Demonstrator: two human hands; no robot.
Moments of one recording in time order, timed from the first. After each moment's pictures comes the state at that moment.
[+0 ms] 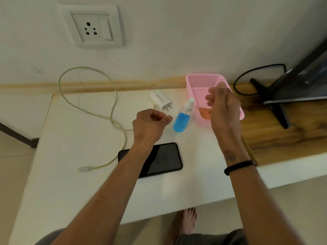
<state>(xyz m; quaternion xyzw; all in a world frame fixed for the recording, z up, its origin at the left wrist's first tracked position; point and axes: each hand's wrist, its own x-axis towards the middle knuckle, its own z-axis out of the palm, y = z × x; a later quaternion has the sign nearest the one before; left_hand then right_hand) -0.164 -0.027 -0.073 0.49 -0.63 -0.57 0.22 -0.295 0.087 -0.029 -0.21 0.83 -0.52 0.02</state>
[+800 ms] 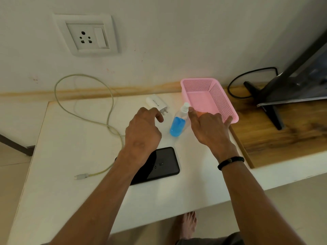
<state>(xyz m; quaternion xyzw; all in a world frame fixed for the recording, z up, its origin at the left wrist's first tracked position) -0.148 -0.023 -0.040 0.41 -0.85 -0.31 0.13 -0.310 0.094 -0.061 -0.31 0.95 -0.08 0.03</state>
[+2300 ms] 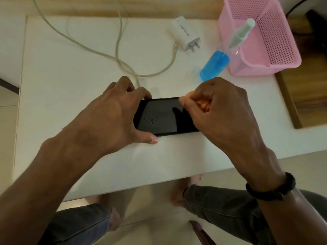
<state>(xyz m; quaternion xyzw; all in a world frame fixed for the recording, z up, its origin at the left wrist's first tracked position) -0.022 -0.049 -0.072 0.27 -0.93 -0.25 -0.07 -0.187 0.102 -0.060 -0.40 0.89 -0.19 0.09</state>
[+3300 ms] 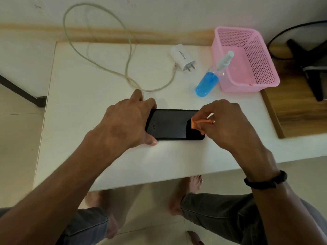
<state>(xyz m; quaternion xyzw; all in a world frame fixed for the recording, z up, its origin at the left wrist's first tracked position) -0.038 -0.042 -0.060 0.31 -0.93 -0.17 -0.13 -0.208 0.116 -0.045 -0.37 0.89 -0.13 0.20</state>
